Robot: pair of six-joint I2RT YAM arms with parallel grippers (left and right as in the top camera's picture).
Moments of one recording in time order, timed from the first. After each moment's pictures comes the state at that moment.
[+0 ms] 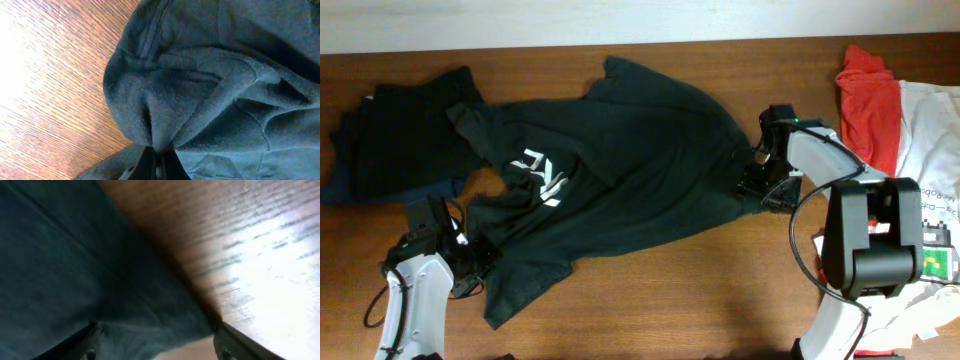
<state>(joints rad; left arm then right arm) 0.36 1.33 0.72 -0.79 0.09 -0.40 0.03 2.01 1.32 -0.93 -0.05 0.45</state>
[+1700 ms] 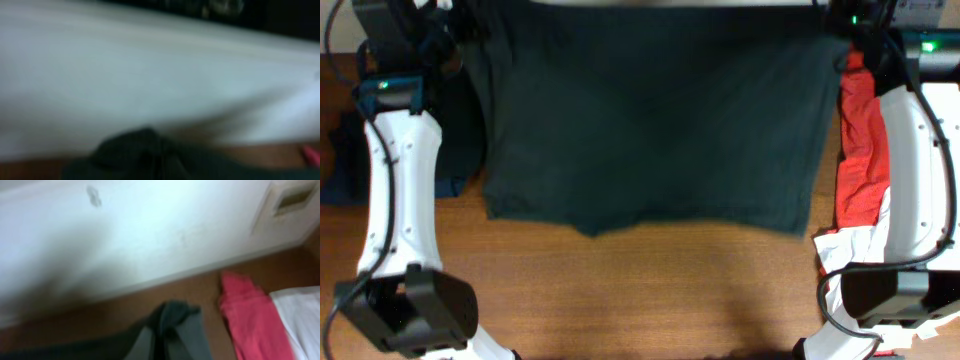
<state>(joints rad) 0.11 1.83 1.86 -0.21 0.35 -0.18 -0.06 1.85 2.18 -0.77 0.08 0.23</state>
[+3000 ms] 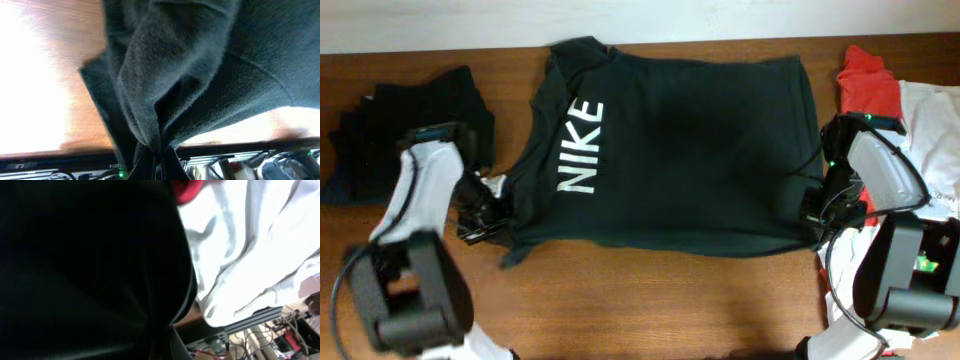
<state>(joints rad) 0.16 1.83 1.37 -1.46 0.20 -0.06 -0.19 1.83 1.33 -1.44 0.09 0.31</state>
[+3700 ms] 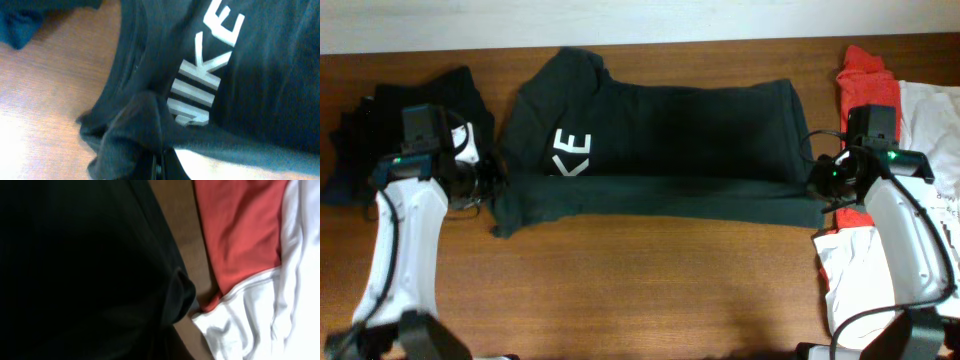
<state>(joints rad) 0.18 1.58 1.27 -0.91 0.26 -0.21 -0.19 1.50 1.17 -0.90 0.05 0.31</state>
